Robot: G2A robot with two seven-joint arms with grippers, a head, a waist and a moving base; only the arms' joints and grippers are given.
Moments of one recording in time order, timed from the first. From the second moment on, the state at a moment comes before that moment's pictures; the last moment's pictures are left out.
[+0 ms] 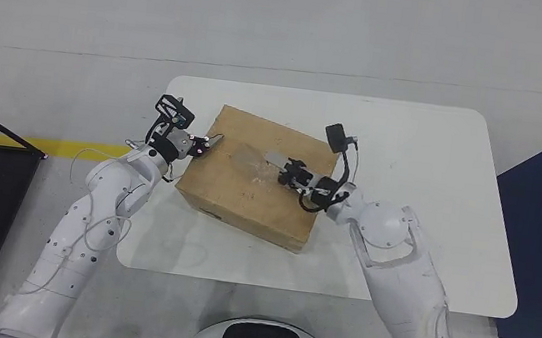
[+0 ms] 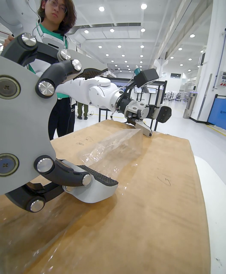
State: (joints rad) left arm 1.30 -1.11 -1.27 -1.52 1.38 -0.28 -0.07; right arm -1.38 -1.36 1.22 -1.77 -0.21 0.13 0.74
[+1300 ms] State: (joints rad) left arm 1.34 -1.11 -1.34 -1.45 1.47 -0.23 -0.08; right arm -1.18 -1.38 1.02 -1.64 -0.18 0.18 0.66
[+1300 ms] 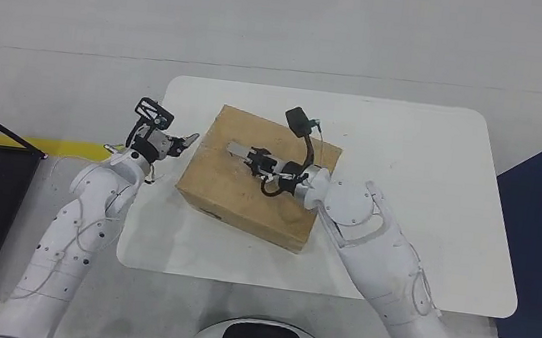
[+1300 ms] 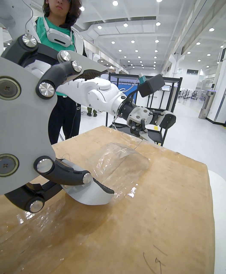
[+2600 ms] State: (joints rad) left arm 1.31 -1.11 -1.35 -1.43 1.46 -0.34 0.00; right arm -1.02 -1.48 0.77 -1.46 -0.09 -0.07 0.35
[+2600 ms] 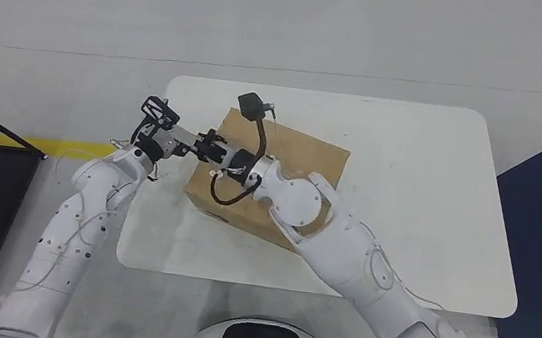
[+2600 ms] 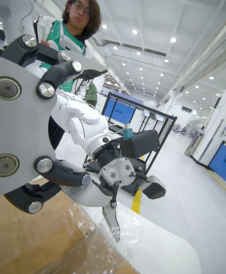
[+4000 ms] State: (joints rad) left arm 1.31 -1.11 -1.52 -1.35 0.30 -0.50 -0.57; right arm -1.42 -1.39 1.13 -1.85 -0.44 0.02 0.24
